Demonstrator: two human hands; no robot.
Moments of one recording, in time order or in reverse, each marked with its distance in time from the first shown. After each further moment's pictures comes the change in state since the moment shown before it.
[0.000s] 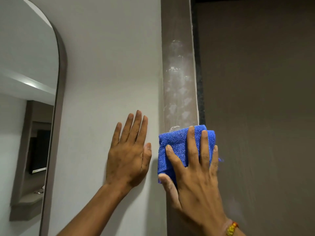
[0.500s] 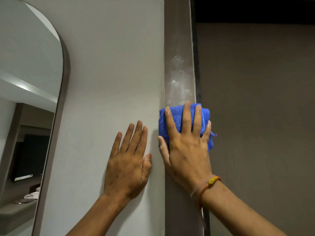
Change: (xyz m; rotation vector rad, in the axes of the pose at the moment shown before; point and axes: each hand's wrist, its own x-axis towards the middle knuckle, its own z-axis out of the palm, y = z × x) left_hand -0.001 0.000 0.001 -0.032 0.008 -0.004; right_hand 0.080 -0.004 -0.006 -0.183 0.038 0.057
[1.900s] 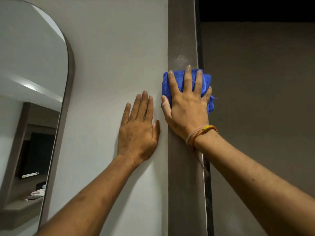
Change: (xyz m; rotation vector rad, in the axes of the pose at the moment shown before) left_hand 0.074 0.001 -0.008 -0.016 0.075 -0.047; right_hand 0.094 0.004 -0.012 0.087 0.047 -0.009
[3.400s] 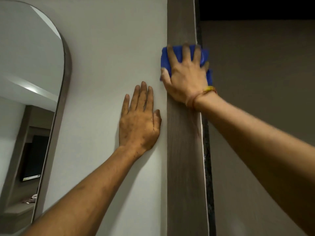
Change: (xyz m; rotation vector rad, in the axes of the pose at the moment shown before) left_hand 0.027 0.005 0.001 0.013 0.060 -0.036; right_hand 0.067 0.008 -0.012 -0.004 0.012 -0.050
